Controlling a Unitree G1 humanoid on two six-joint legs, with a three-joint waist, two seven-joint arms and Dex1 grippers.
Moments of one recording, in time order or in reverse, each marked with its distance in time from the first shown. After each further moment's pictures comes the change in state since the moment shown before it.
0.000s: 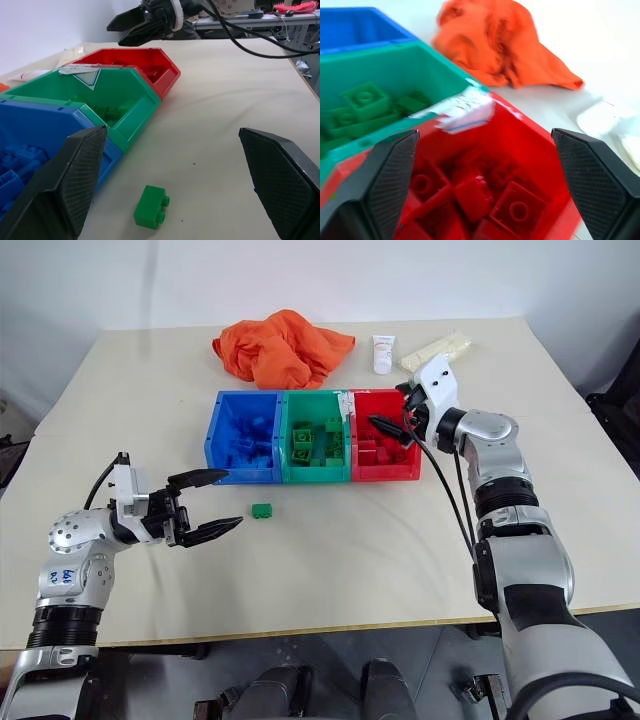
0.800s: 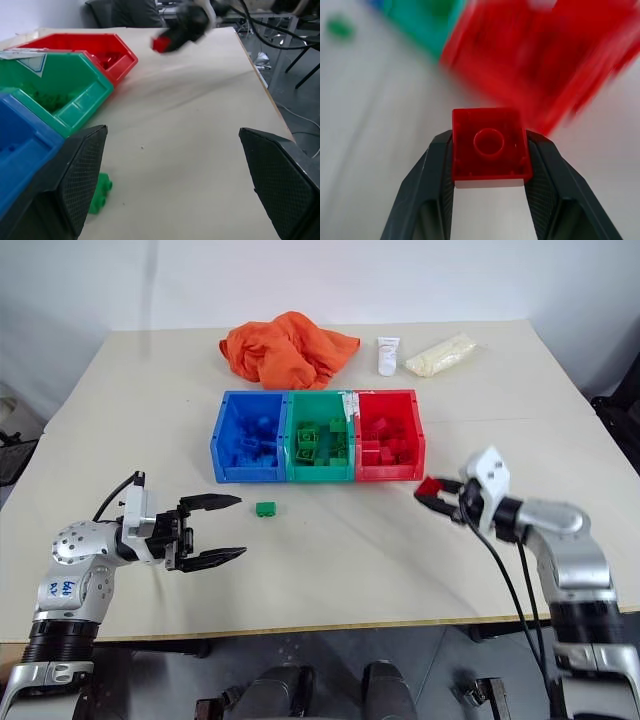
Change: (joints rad) left arm 0.087 0.014 -0.024 -0.096 -0.003 0.055 -0.085; right arm 0.608 -0.217 -0.085 -0.888 0.245 0.450 -0.001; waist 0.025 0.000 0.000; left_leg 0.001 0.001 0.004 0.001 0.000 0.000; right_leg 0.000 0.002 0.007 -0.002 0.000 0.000
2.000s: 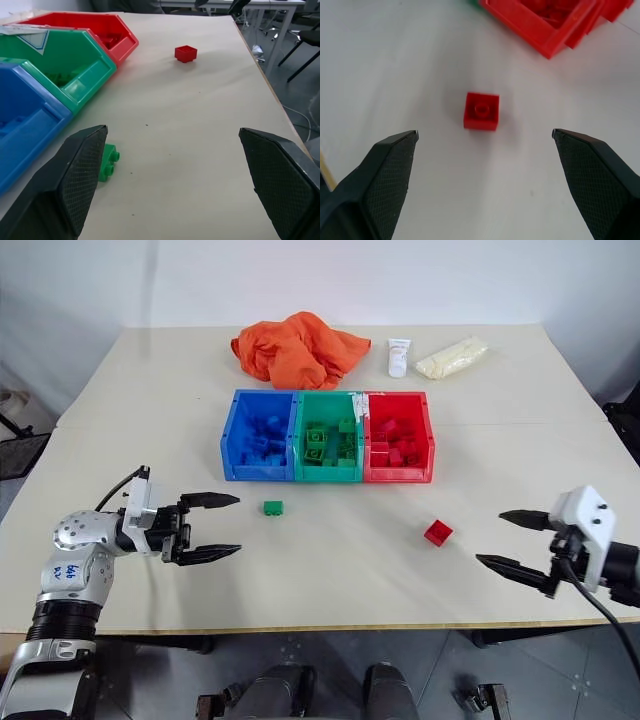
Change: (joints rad) left arm -0.103 0.002 -0.014 0.152 0.040 -0.018 -0.105; right arm 0.584 -0.300 -0.328 -0.308 0.174 0.093 0.195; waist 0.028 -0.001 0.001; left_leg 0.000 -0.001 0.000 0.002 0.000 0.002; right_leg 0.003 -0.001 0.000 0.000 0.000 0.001
